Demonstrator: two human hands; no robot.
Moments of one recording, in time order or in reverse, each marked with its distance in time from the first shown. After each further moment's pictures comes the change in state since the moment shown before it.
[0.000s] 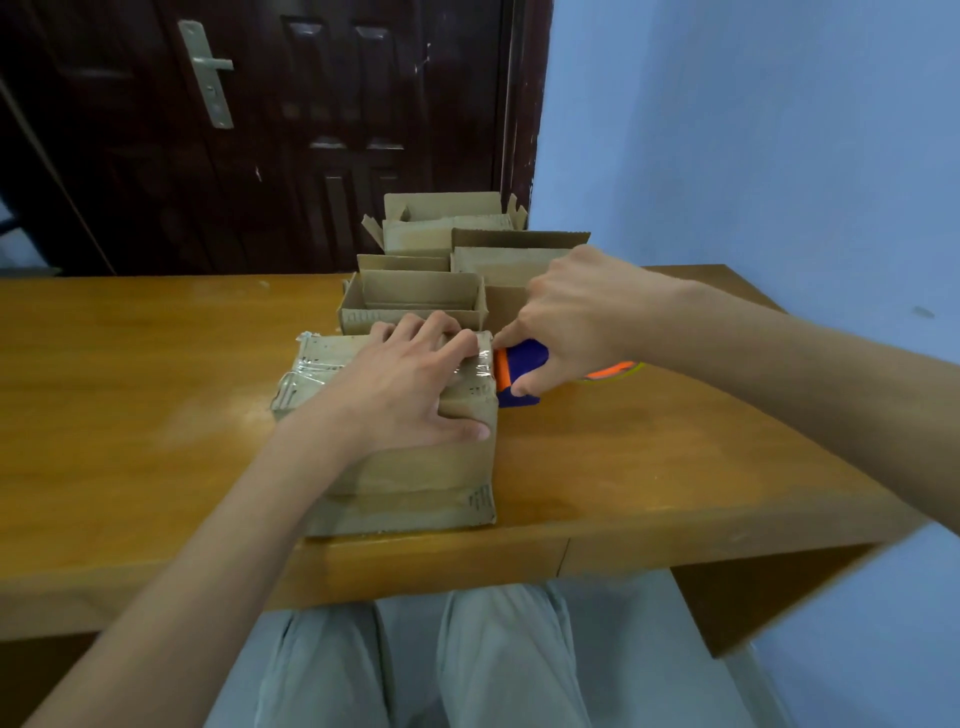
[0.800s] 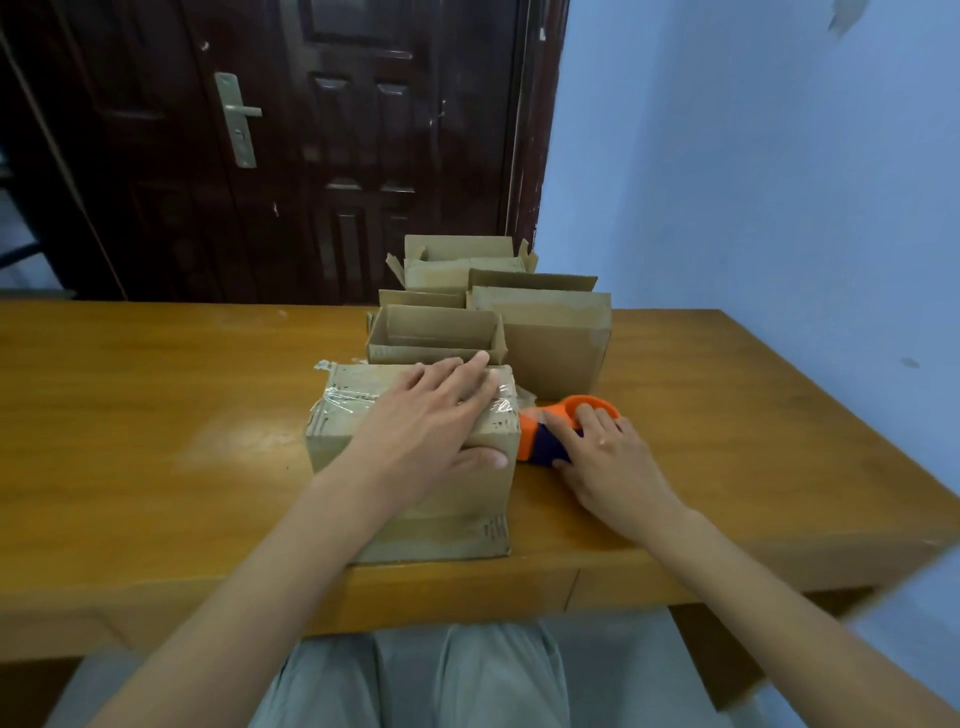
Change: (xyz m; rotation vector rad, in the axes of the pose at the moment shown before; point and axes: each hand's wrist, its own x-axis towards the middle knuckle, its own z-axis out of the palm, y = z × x) left_hand -0.023 0.010 0.004 0.100 0.055 -0.006; right_hand -0.054 -0.110 0.129 0.344 0.131 0.598
